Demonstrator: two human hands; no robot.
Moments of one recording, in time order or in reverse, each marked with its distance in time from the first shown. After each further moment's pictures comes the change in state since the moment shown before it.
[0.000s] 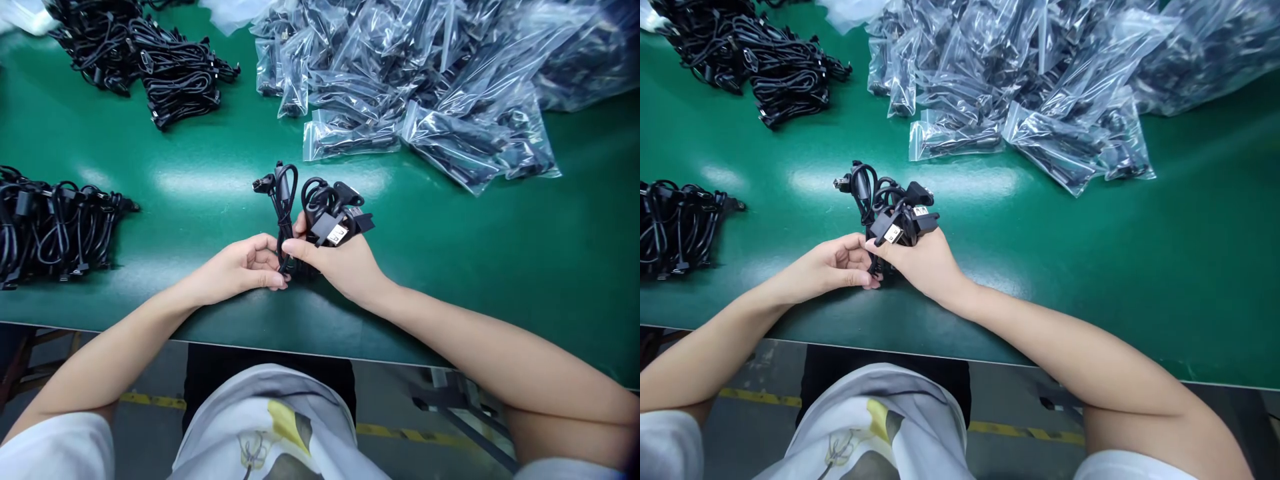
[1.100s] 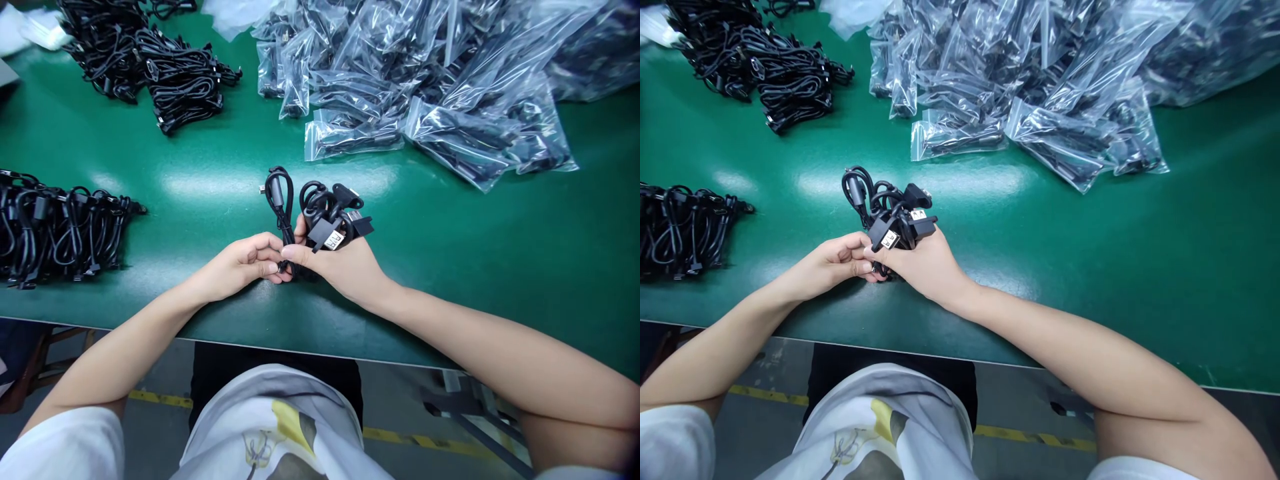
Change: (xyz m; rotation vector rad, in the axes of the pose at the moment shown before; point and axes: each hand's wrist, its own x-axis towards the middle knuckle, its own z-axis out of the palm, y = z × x) left_hand 0.004 -0.008 -0.006 0.001 -0.019 0.096; right_hand -0.002 -0.002 0.001 0.061 -0.066 0.028
